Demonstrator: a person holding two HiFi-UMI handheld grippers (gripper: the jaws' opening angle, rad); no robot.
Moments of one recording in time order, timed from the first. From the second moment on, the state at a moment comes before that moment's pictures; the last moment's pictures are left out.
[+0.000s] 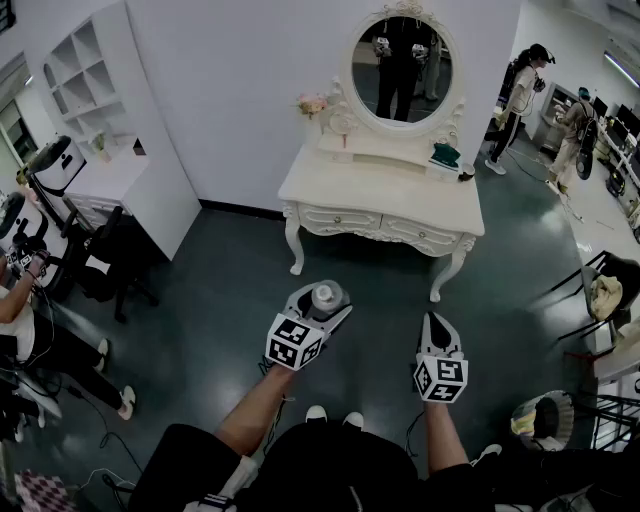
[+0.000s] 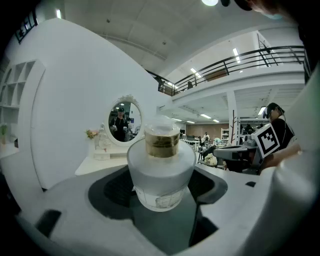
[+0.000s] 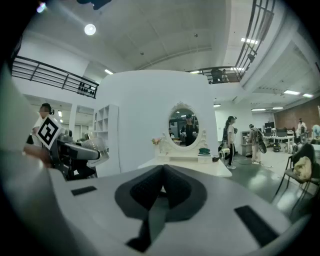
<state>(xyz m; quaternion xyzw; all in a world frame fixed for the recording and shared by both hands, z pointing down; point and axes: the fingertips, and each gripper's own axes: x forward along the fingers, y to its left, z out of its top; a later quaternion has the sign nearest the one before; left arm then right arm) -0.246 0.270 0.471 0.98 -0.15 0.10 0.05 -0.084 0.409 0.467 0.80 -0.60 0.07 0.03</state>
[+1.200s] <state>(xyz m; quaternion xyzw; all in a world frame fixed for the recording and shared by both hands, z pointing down) -0.219 0.177 0.494 0.98 -0.13 0.12 0.05 -0.068 0.317 0.497 0.81 -0.58 0.11 0.04</state>
